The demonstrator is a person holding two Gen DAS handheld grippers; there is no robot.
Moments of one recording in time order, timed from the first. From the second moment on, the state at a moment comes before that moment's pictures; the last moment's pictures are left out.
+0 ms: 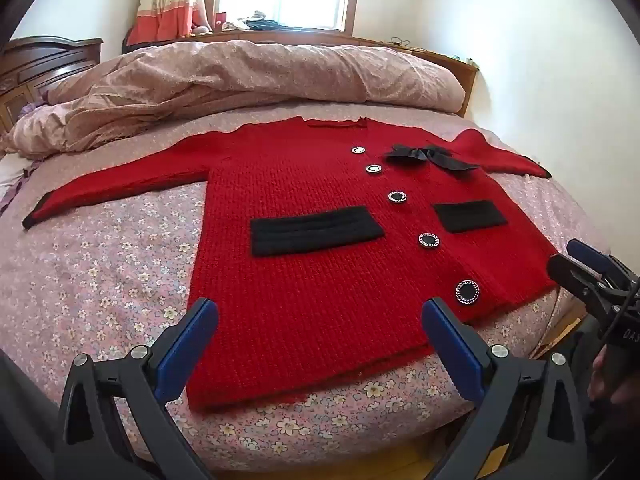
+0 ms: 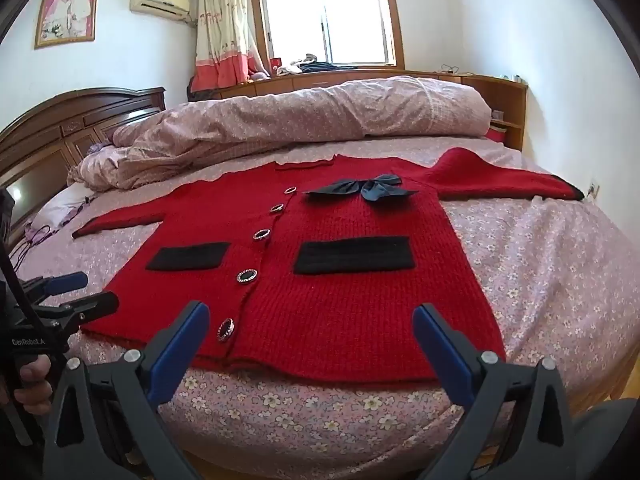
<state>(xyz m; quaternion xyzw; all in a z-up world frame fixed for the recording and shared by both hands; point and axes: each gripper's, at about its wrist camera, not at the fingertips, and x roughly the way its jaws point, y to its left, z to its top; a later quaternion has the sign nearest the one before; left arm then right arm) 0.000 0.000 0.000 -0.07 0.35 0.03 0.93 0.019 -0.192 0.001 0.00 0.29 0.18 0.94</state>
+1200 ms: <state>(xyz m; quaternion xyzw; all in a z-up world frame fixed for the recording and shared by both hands) 0.002 -0.002 -0.007 -0.07 0.36 0.02 0.93 0.021 -0.186 -0.003 0.01 0.29 0.18 0.94</state>
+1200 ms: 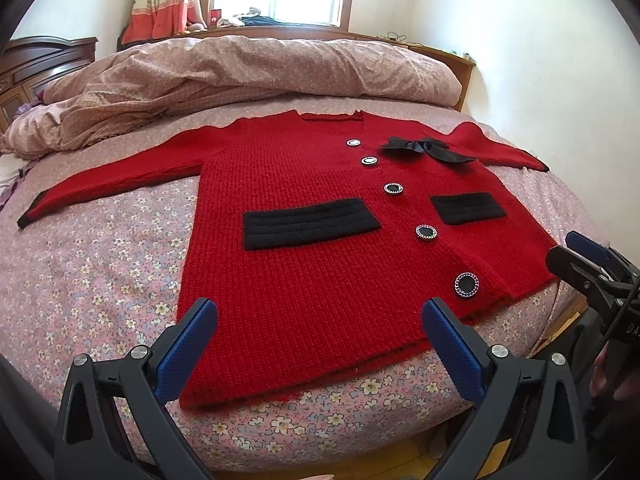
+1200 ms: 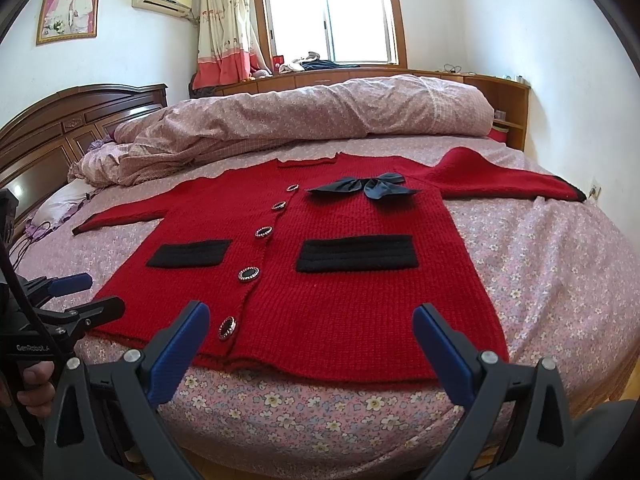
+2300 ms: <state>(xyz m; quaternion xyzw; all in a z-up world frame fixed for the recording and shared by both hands) 0.000 -0.001 -0.003 -0.07 0.35 0.02 0.93 0.022 -0.179 -0.007 0.00 0.30 0.19 0.93</state>
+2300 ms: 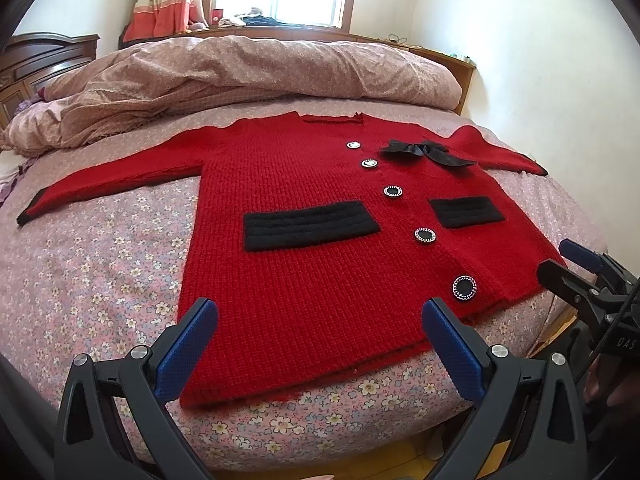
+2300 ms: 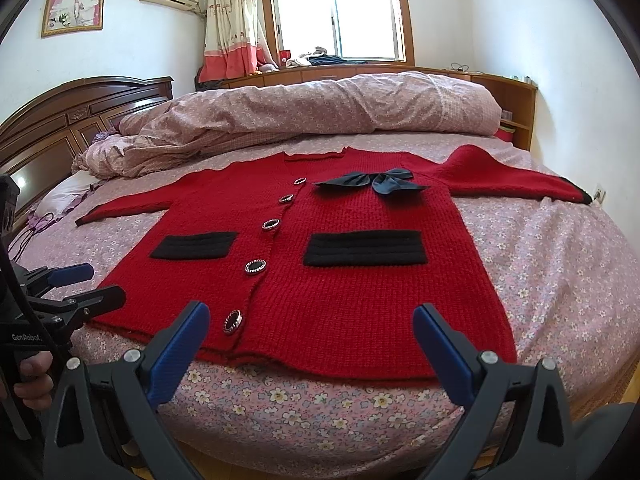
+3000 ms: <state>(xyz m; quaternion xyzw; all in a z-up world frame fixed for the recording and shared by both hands) 0.003 -0.003 -0.006 -0.07 0.36 0.01 0.93 0.023 -0.173 -0.008 -0.01 0.31 0.20 0.93</state>
